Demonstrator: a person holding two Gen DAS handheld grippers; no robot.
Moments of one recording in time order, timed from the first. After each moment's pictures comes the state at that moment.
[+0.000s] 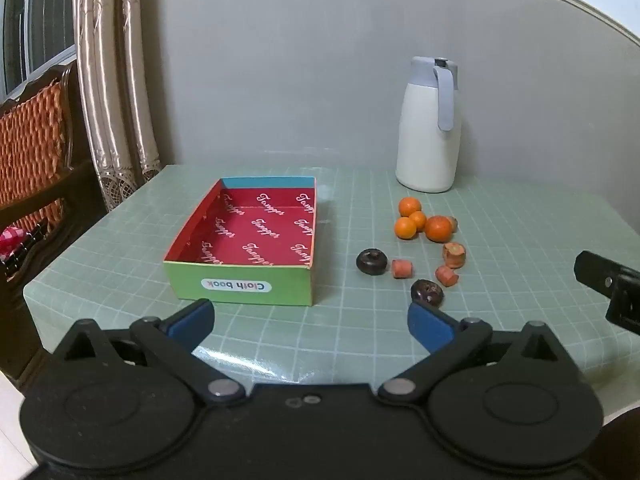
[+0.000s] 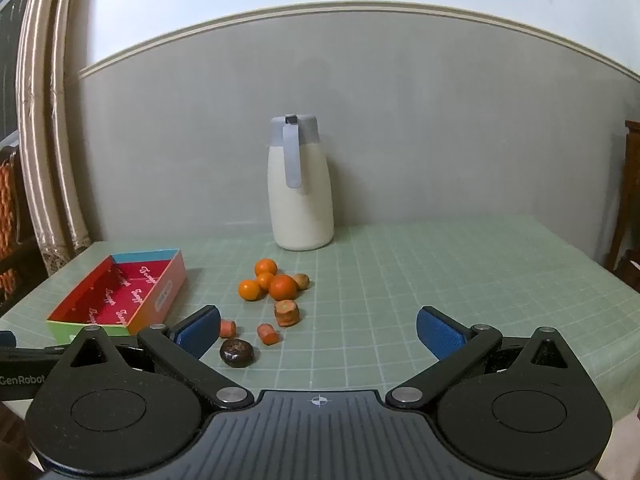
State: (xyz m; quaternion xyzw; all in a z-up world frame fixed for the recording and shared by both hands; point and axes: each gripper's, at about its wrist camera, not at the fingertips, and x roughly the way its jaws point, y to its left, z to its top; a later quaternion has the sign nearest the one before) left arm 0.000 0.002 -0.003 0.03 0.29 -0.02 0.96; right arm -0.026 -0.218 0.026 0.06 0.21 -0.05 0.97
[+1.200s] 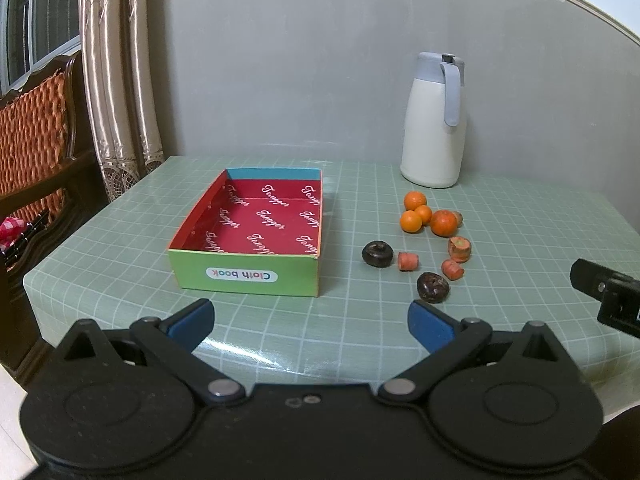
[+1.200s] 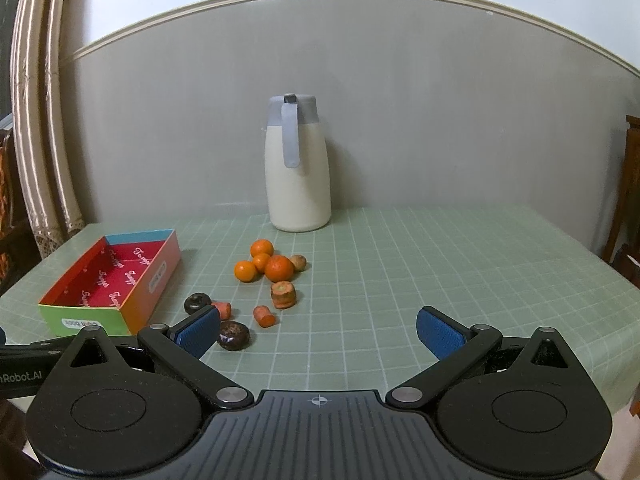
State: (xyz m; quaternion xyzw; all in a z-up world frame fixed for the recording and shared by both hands) left arm 0.001 0.007 -0.009 0.03 0.29 -0.02 0.96; right arm -0.020 -0.215 0.018 0.06 0.24 -0.06 0.97
